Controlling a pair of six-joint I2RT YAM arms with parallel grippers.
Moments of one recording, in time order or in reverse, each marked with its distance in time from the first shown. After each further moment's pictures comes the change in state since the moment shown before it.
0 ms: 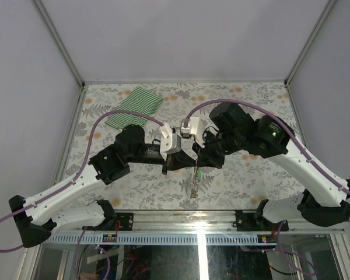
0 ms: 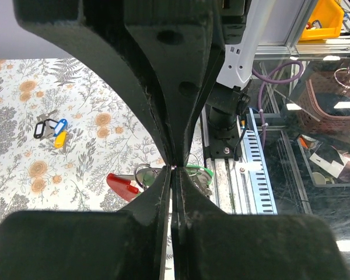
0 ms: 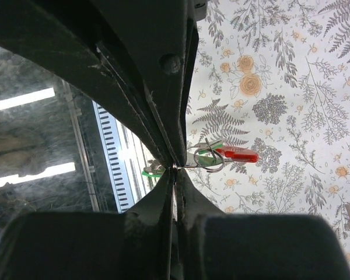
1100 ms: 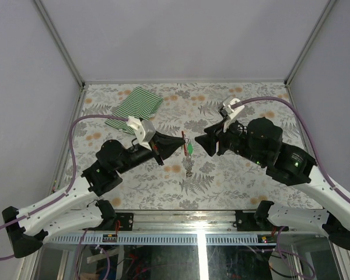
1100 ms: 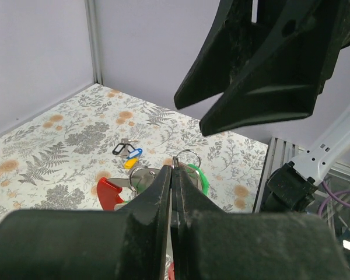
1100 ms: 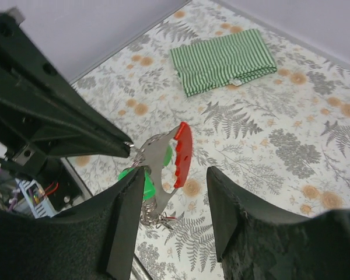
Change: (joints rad) left arm 0.000 -0.180 -0.226 0.373 -0.485 -0.249; right arm 0.003 -0.380 -0.488 0.753 0.431 0.372
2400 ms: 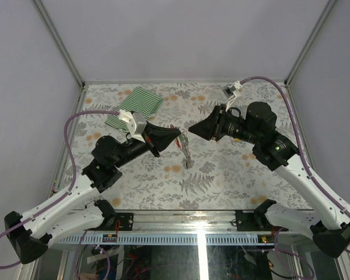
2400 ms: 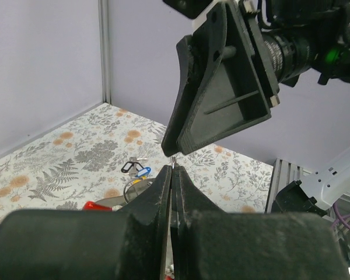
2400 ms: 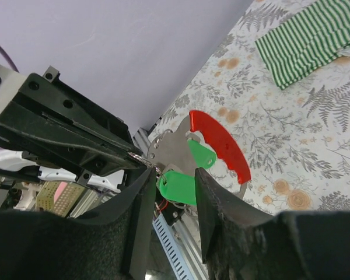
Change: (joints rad) left arm 0.138 0.018 -0.025 0.130 0.089 -0.055; right arm -0.348 0.080 -0.128 0.283 -0.517 0.499
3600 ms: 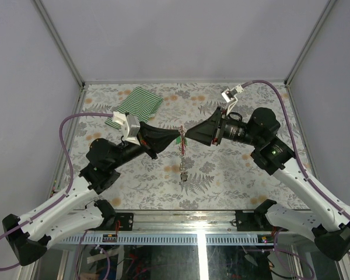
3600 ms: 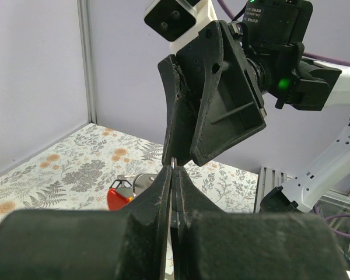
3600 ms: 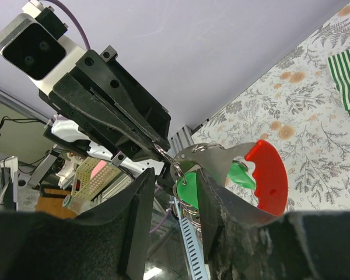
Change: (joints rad) left arm 0.000 -0.034 -0.002 0.058 0.066 -0.020; right arm 0.003 -0.037 -0.121 0.297 -0.195 0.090
